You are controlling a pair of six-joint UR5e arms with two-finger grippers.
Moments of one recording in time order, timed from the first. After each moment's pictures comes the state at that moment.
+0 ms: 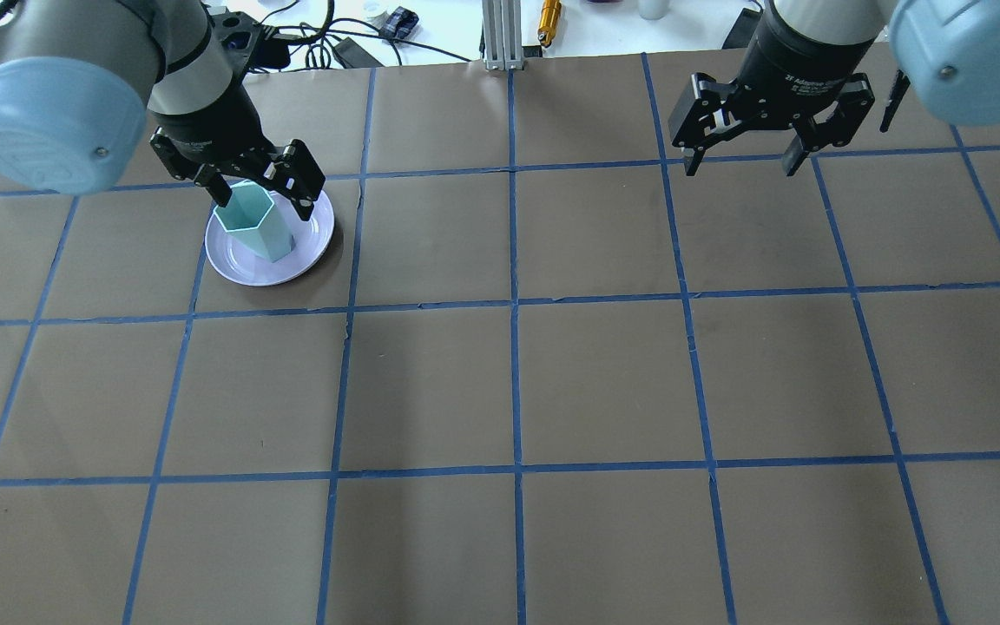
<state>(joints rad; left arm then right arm) -1.58 -1.68 -1.54 -1.50 1.59 0.17 1.58 -1.51 1.50 -1.60 -1.52 0.04</state>
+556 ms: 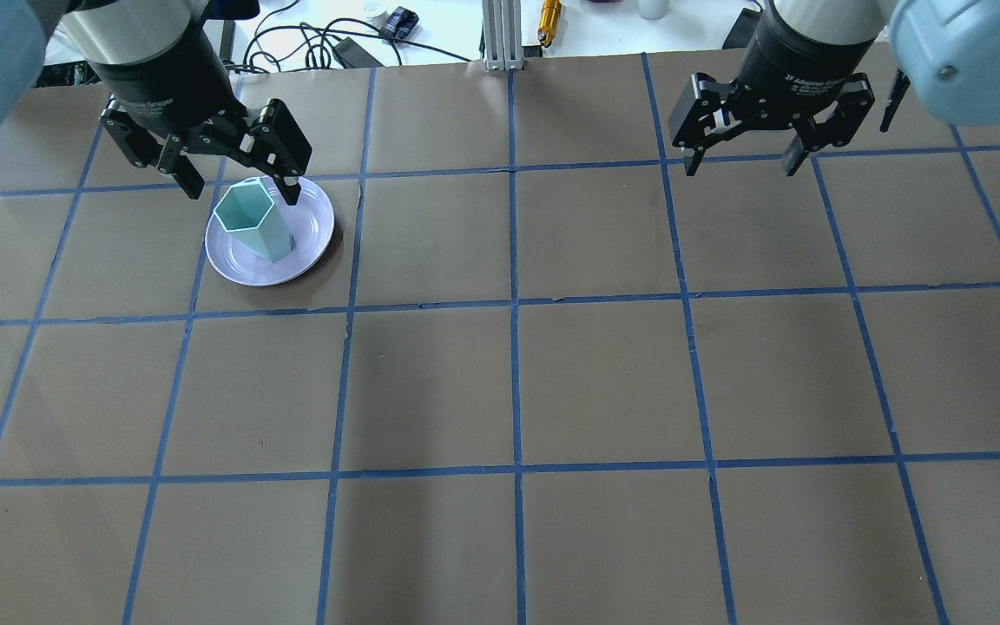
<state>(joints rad) -1.60 -1.62 -1.45 -1.68 1.58 0.07 1.58 -1.51 1.50 -1.60 -1.52 0.04</state>
